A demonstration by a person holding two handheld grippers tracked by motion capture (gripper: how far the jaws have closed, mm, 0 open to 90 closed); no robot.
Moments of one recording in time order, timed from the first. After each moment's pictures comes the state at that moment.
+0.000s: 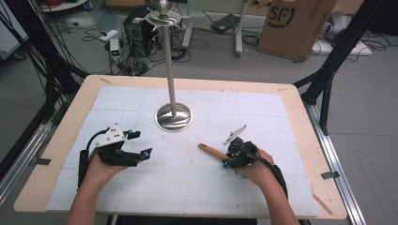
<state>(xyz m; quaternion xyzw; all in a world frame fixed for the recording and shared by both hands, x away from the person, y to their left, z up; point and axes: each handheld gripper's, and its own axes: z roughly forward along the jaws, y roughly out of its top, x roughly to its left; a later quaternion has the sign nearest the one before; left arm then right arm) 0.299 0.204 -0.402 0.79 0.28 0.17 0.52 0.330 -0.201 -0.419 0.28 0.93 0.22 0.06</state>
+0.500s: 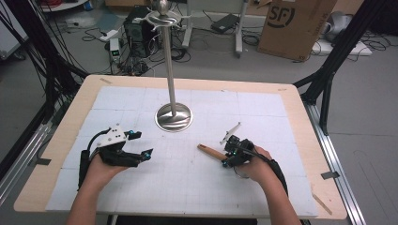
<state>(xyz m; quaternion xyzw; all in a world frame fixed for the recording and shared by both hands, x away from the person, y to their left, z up) 0.299 0.202 -0.402 0.79 0.28 0.17 0.52 0.337 -0.192 -0.416 0.27 0.94 0.18 0.05</state>
